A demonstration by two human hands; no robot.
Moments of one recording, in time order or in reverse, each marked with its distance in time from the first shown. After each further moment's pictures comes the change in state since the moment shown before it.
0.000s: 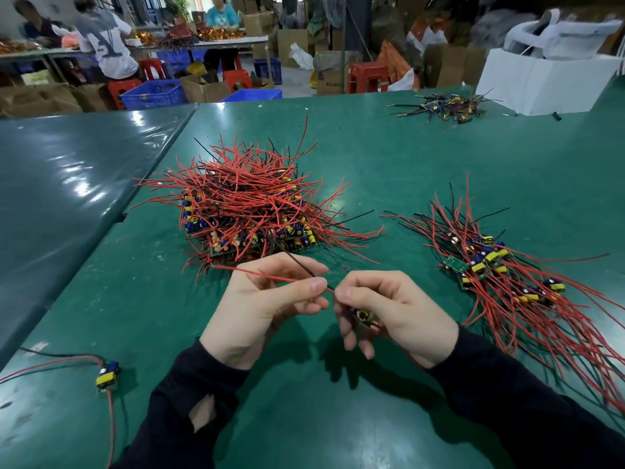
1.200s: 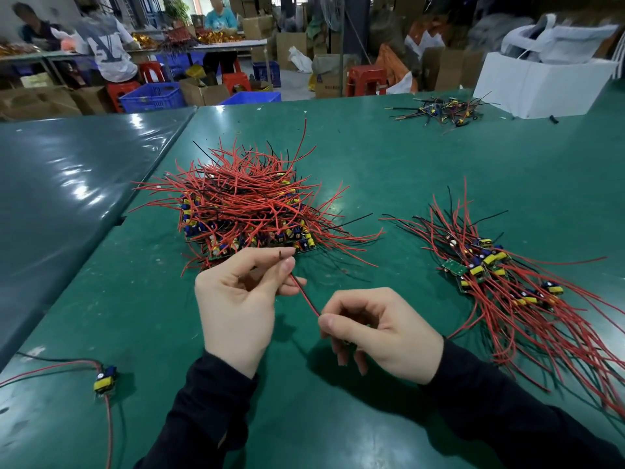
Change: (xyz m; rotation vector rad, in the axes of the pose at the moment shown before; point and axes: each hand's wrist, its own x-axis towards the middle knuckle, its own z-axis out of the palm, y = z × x) left_hand 0.006 -0.011 0.002 0.250 0.440 0.423; right_hand -0.002 0.013 0.005 -0.249 -0.028 -0.098
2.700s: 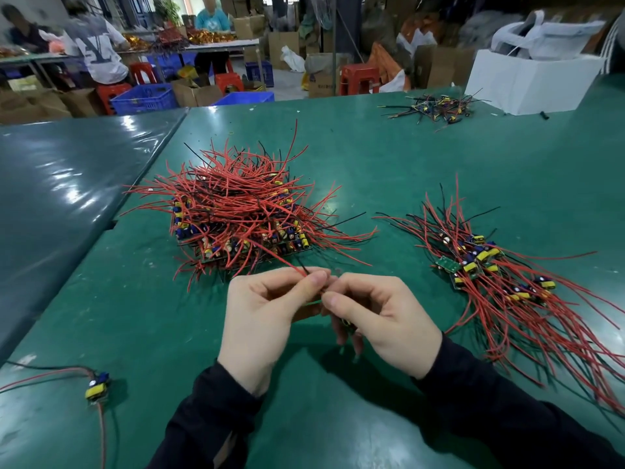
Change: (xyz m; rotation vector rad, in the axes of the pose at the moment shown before) left_hand -0.012 0.002 0.011 -0.126 -0.253 -0.271; right_hand 0.002 0.000 -0.002 0.034 0.173 -0.102
